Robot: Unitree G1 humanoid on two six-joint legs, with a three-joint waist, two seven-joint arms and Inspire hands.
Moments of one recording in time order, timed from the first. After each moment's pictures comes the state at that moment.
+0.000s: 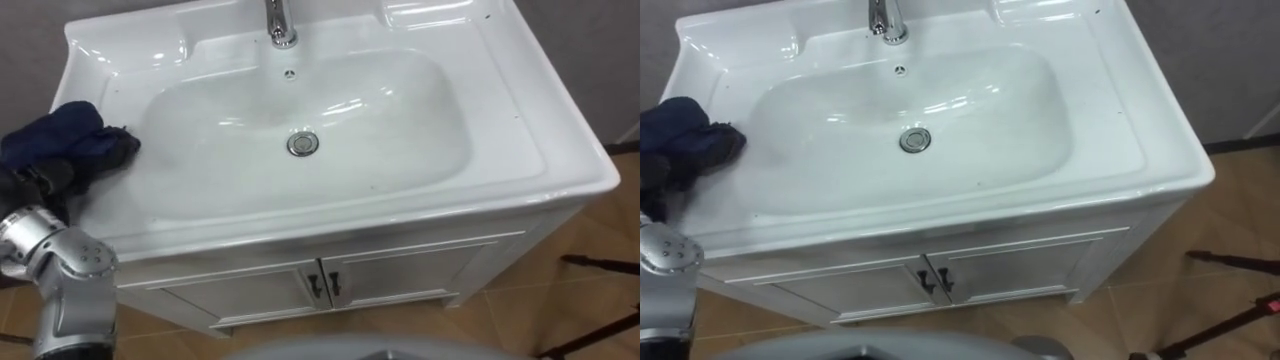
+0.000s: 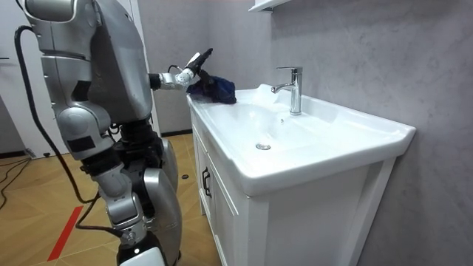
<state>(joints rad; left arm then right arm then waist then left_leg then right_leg) 0.19 0.26 0.27 0.06 0.47 0.10 0.80 0.17 -0.26 -0.01 1.18 -0.31 0.15 -0.13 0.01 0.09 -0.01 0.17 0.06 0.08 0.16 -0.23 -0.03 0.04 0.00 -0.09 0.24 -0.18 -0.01</state>
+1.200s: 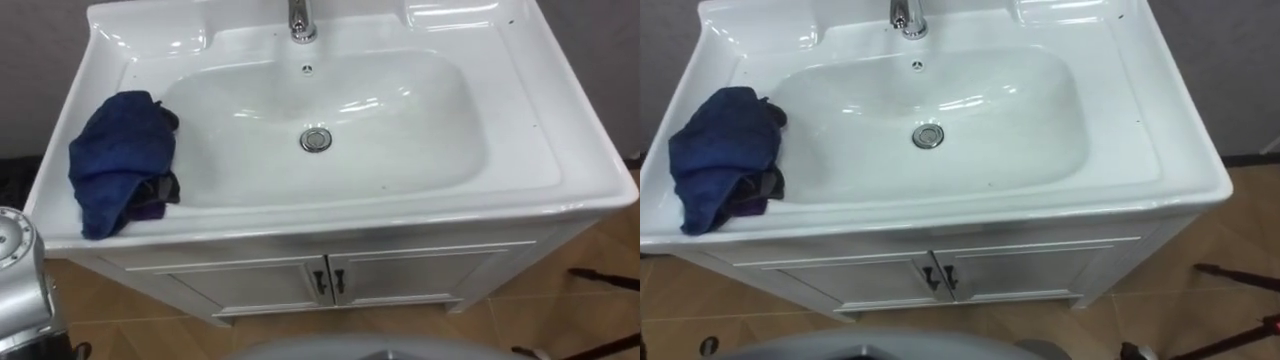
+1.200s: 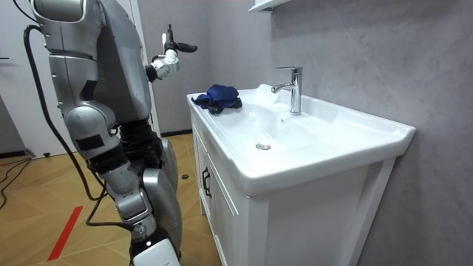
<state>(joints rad) 0.14 0.27 0.56 -0.16 0.11 -0.04 1.00 0.19 -0.24 0.00 1.17 -0.28 0.10 -0.17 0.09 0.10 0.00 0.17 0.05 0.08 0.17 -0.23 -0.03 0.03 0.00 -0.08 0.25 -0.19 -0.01</state>
